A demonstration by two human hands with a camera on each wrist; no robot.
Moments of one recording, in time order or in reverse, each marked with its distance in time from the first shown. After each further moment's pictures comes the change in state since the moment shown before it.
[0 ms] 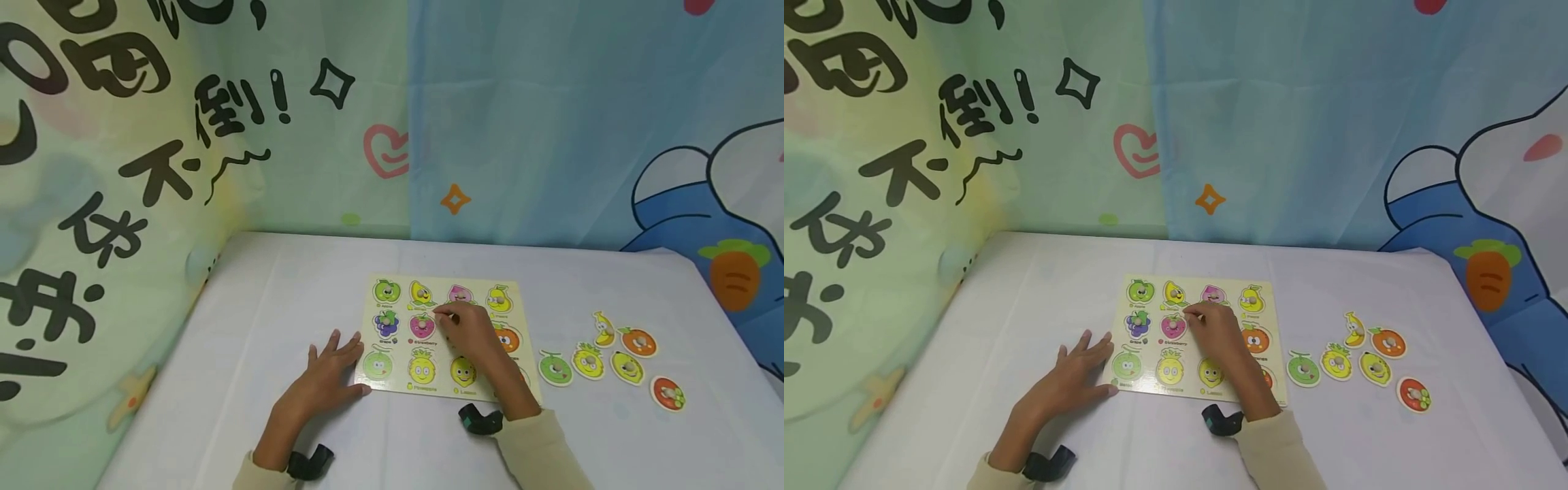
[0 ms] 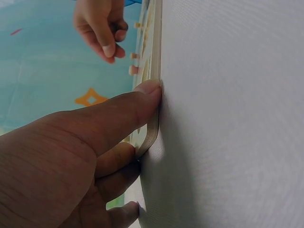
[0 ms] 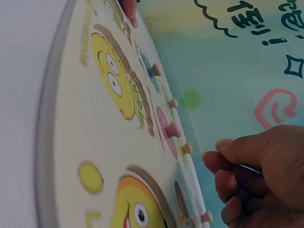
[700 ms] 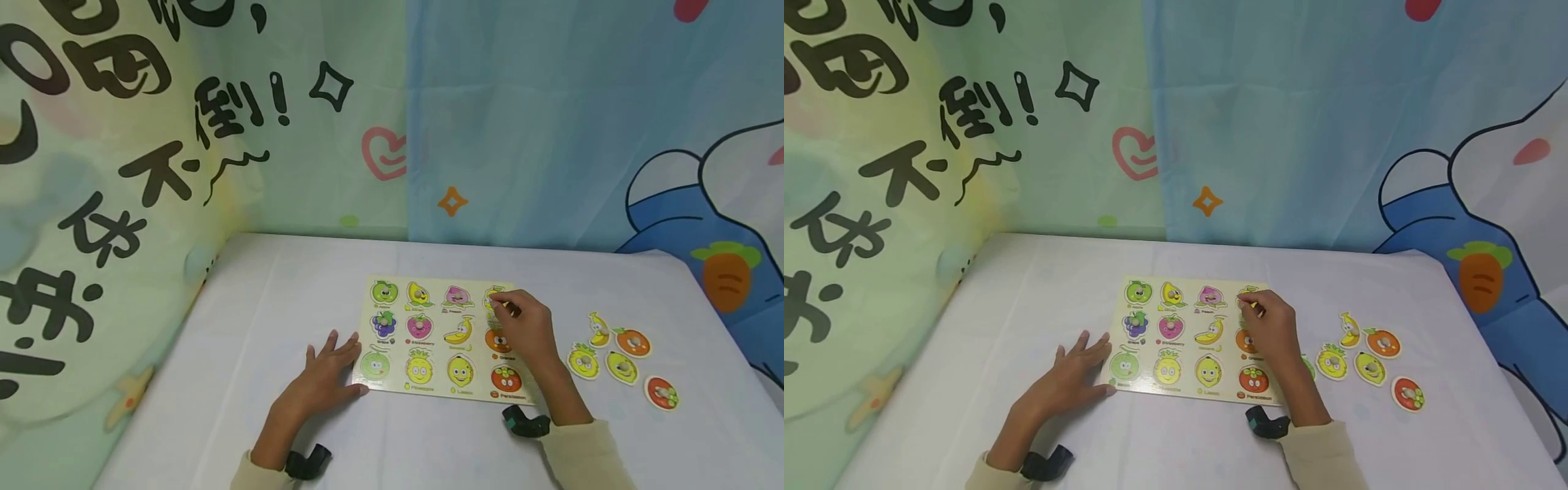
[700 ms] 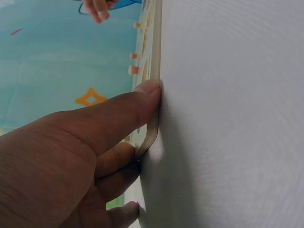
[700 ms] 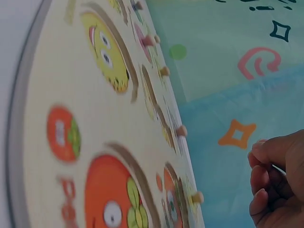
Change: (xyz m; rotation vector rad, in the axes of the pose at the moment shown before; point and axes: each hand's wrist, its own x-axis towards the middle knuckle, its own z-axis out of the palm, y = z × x) left_hand 0.001 0.000 0.001 0.002 0.001 0.005; right_hand -0.016 0.047 -0.059 0.055 0.339 -0.092
